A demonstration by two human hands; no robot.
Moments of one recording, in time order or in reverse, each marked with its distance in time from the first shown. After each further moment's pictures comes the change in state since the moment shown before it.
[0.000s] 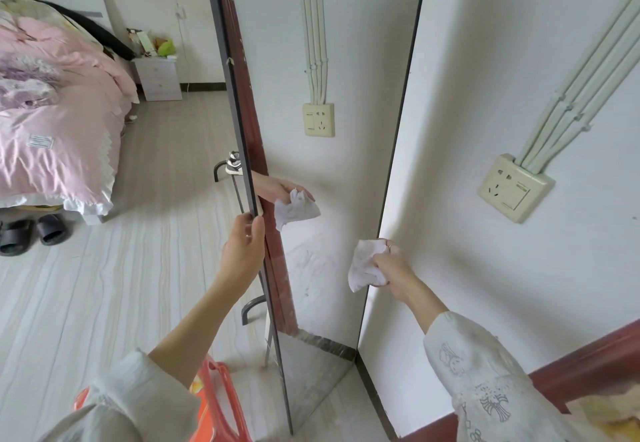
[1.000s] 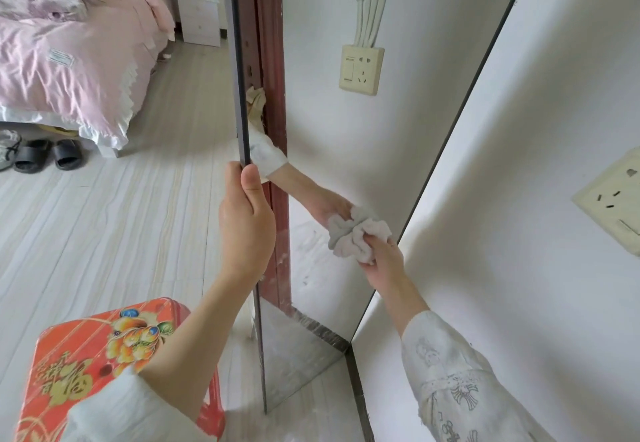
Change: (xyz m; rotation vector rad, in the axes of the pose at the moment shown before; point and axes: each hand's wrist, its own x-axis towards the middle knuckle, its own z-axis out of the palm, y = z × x) left_hand 0.020 -0.028 0.061 -0.105 0.500 0.276; right_hand 0.108 0.059 0.039 0.560 -0.116 0.024
